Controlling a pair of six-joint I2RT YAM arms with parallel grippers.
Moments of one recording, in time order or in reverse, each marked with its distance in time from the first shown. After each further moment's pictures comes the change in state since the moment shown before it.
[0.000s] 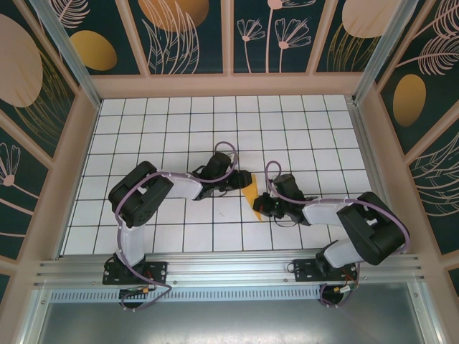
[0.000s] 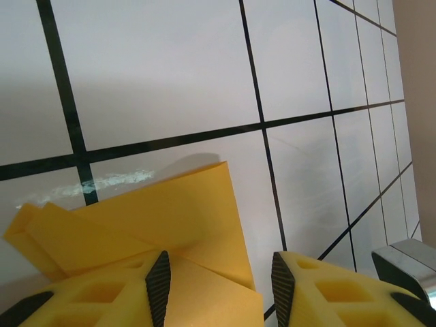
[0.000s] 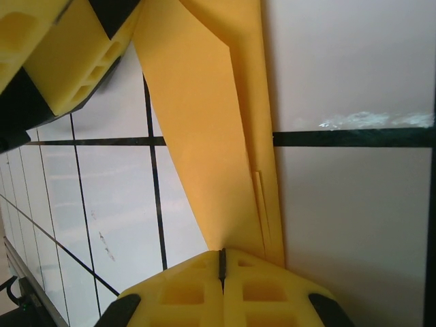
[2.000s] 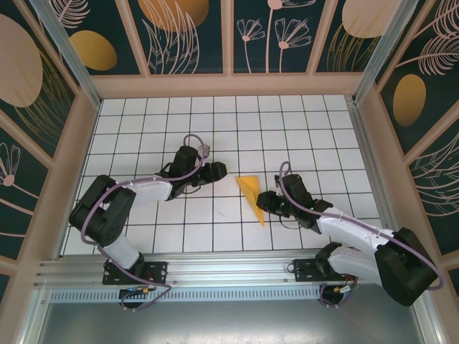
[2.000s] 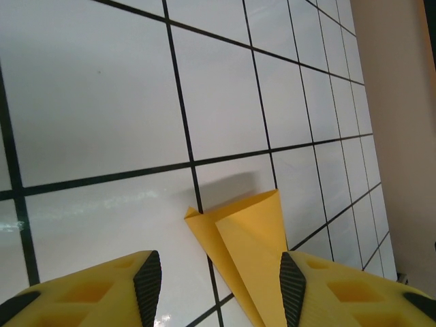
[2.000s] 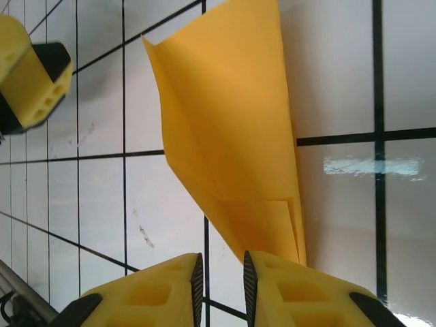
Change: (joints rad) left arm 0.185 -0.313 -0.211 -0.058 0.105 0.070; right arm 0.056 -0.378 0.026 -0.303 0.197 -0.003
